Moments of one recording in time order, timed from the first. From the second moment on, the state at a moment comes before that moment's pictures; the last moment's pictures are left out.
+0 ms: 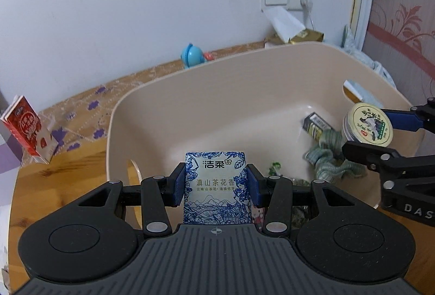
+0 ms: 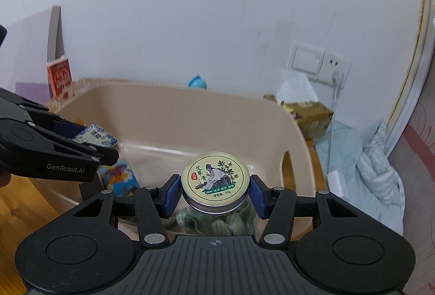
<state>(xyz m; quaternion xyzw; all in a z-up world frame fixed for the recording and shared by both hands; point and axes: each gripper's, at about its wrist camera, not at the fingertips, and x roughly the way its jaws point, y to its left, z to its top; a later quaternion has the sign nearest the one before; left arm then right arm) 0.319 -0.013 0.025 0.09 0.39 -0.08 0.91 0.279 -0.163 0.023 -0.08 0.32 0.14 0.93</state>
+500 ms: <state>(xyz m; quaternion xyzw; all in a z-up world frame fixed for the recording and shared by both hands) 0.289 -0.005 0.051 0.08 0.35 -0.08 0.93 0.247 -0.179 0.050 -0.05 0.28 0.12 0.95</state>
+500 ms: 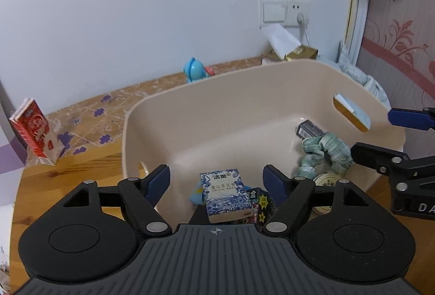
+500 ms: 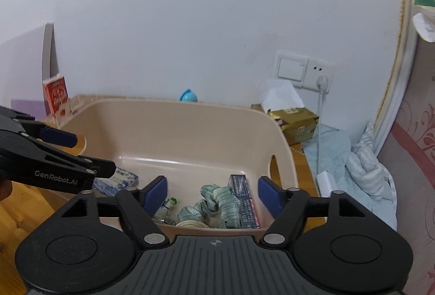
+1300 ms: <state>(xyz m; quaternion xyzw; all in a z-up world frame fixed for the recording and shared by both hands) 0.179 0.039 0.048 0.05 0.32 -0.07 0.94 0.163 -0.148 0.014 -0.05 0.30 0.15 0.94</state>
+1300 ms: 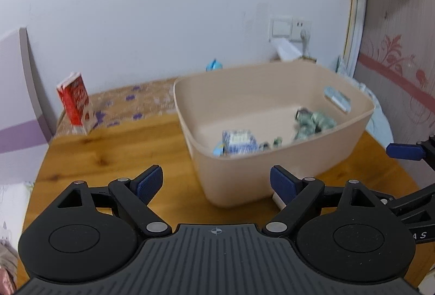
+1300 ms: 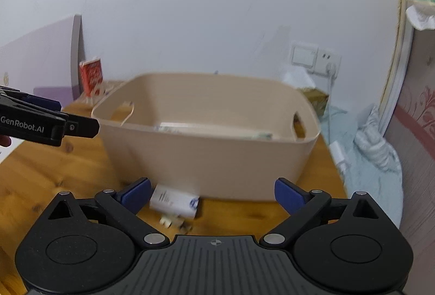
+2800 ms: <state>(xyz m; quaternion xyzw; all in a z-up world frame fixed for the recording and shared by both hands) 0.205 -0.020 -0.043 0.03 0.39 -0.12 0.91 0.176 -0.191 -0.044 -0.02 0.36 0.10 0.93</state>
